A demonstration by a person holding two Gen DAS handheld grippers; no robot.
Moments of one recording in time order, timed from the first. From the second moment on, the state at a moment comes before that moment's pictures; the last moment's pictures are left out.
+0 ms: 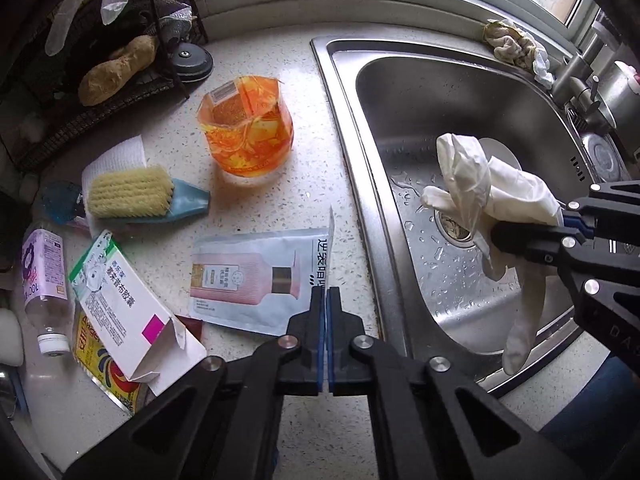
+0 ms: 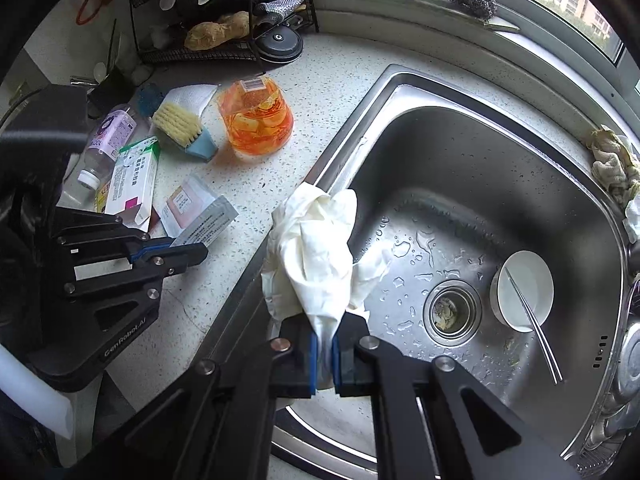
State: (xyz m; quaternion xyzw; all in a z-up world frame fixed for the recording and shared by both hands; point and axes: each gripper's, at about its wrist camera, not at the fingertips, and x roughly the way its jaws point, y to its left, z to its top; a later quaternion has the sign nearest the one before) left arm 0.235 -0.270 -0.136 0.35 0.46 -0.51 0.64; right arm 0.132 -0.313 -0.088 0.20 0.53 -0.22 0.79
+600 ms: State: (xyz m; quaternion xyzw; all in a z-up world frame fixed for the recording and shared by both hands) left arm 0.181 -0.196 -0.040 0.23 0.41 -0.42 0.77; right arm 0.080 -0.267 -0.009 0.12 0.46 -0.14 0.87
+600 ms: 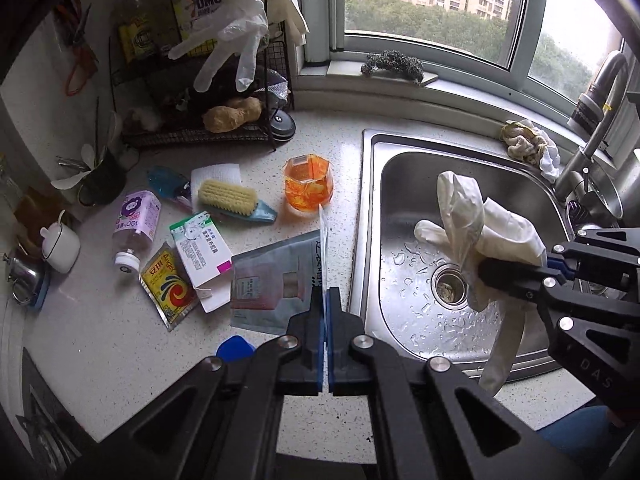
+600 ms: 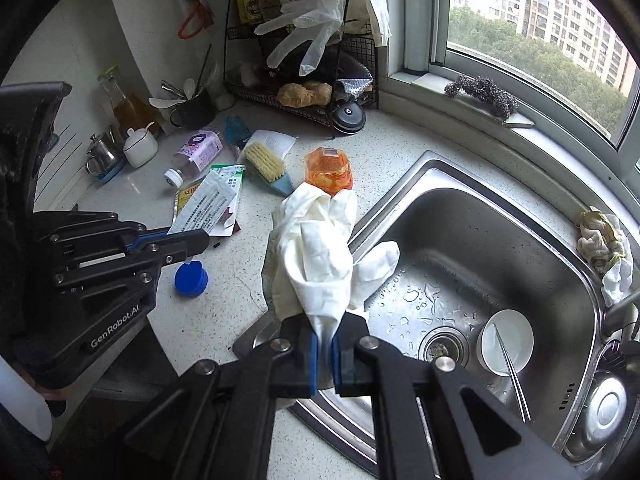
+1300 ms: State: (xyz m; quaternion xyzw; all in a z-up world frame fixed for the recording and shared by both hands) left arm 0.053 -0.034 -0.071 0.14 0.49 -0.25 0.83; right arm 0.004 -0.161 -0.038 0.04 0.49 0.04 0.87
